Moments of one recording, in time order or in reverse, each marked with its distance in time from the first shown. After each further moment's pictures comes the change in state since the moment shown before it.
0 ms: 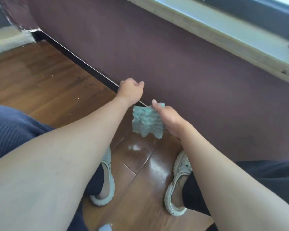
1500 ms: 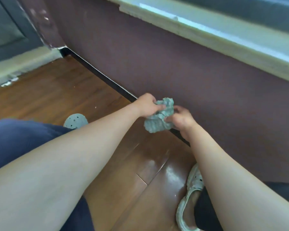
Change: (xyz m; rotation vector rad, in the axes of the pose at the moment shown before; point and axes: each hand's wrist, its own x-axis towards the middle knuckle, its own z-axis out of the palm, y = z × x) left_hand 0.006 0.020 0.008 0.226 -0.329 0.031; right_hand 0.024 -0.014 -0.019 0.101 0.095 -0.073
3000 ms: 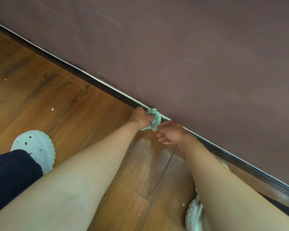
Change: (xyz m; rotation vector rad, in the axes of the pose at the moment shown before) left_hand 0.172 -0.118 0.139 -0.343 -0.266 -0.335; right_hand 0.124 0.090 0.021 -0.205 0.007 0.497
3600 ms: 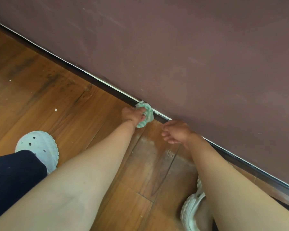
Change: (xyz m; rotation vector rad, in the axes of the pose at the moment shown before) left_hand -0.002 -0.001 -0.021 -0.568 0.242 -0.165; right_hand 0.005 0.000 -0.009 0.016 0.025 0.008
